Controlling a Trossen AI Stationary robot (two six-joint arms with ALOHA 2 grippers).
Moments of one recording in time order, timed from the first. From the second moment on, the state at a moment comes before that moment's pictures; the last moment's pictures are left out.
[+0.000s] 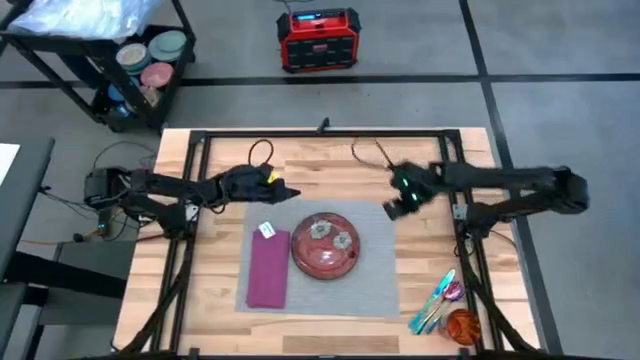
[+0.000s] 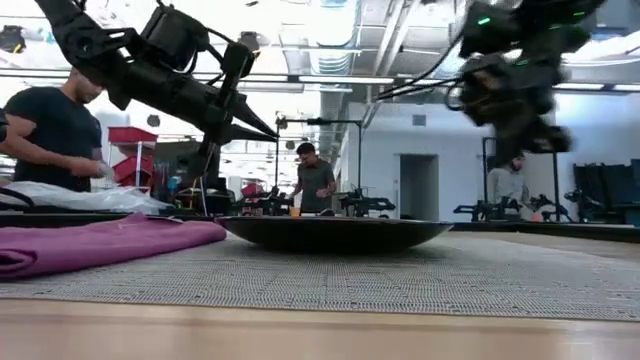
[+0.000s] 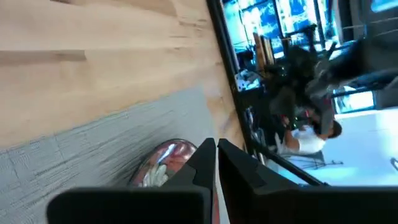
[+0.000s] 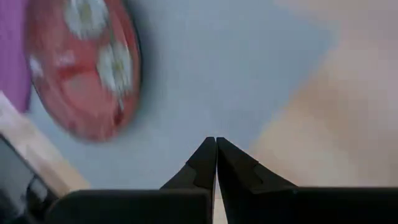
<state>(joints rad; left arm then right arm) 0.30 1.30 0.44 0.51 0.12 -1.15 -0.17 1.08 0.68 -0.74 -0.24 0.97</state>
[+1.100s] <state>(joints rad) 0.35 1.30 0.44 0.51 0.11 -1.13 1.21 1.12 1.04 -1.15 0.02 2.18</state>
